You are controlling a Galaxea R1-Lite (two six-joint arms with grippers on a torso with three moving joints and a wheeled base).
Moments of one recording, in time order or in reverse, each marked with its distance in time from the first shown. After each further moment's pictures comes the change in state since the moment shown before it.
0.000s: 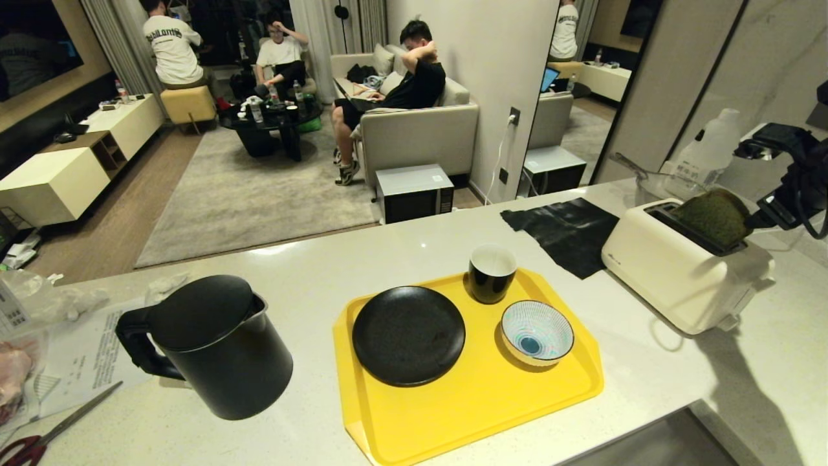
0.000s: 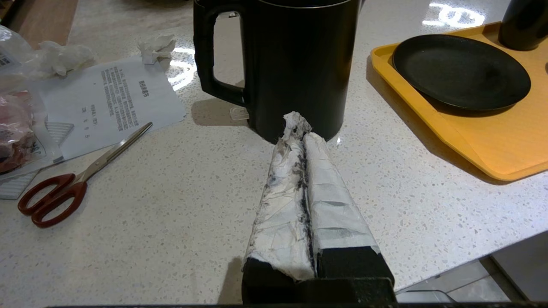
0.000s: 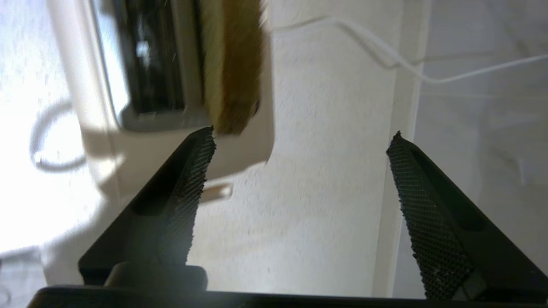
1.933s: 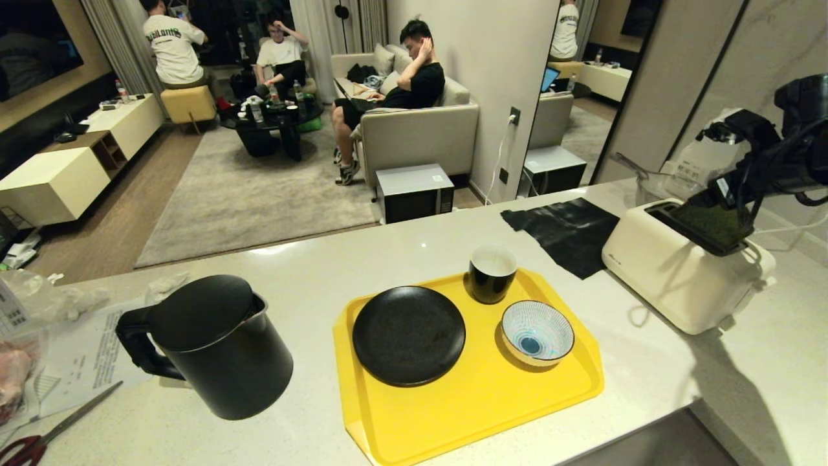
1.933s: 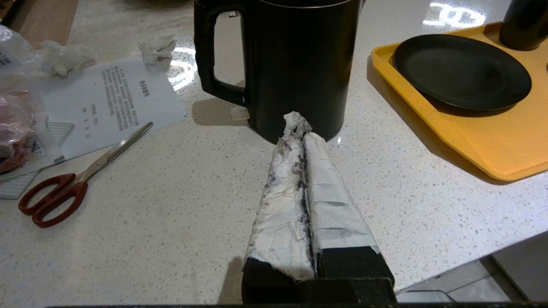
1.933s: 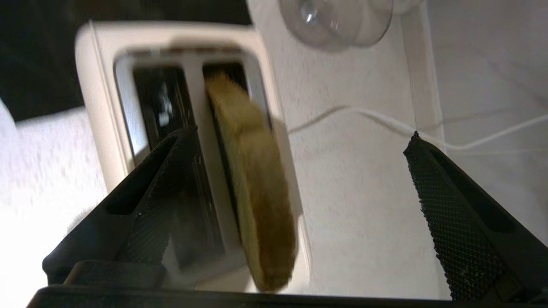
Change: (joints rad) left arm 0.000 0.000 0.000 0.000 0.000 0.001; right arm 0.058 0.095 0.006 -0.296 0.063 0.199
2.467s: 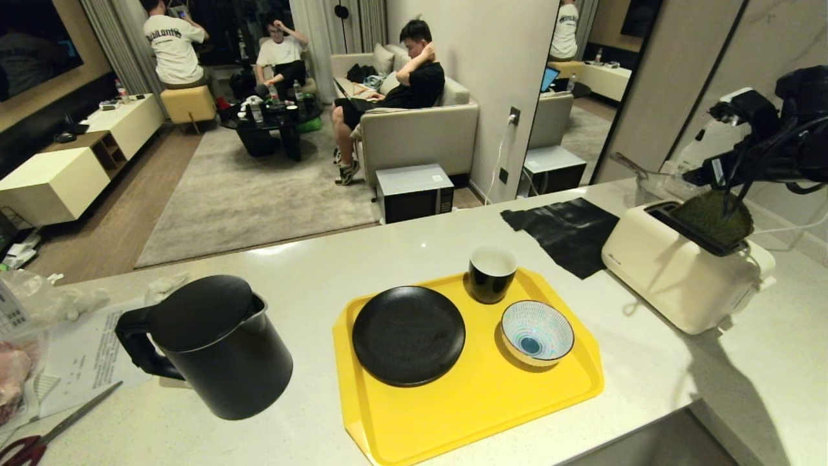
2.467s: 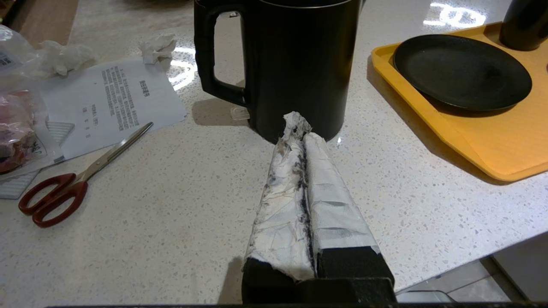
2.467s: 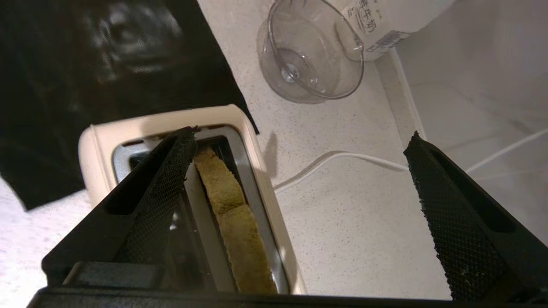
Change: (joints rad) left arm 0.000 0.000 0.000 0.000 0.000 -0.001; right arm 0.013 0.010 0.000 -0.158 0.017 0.093
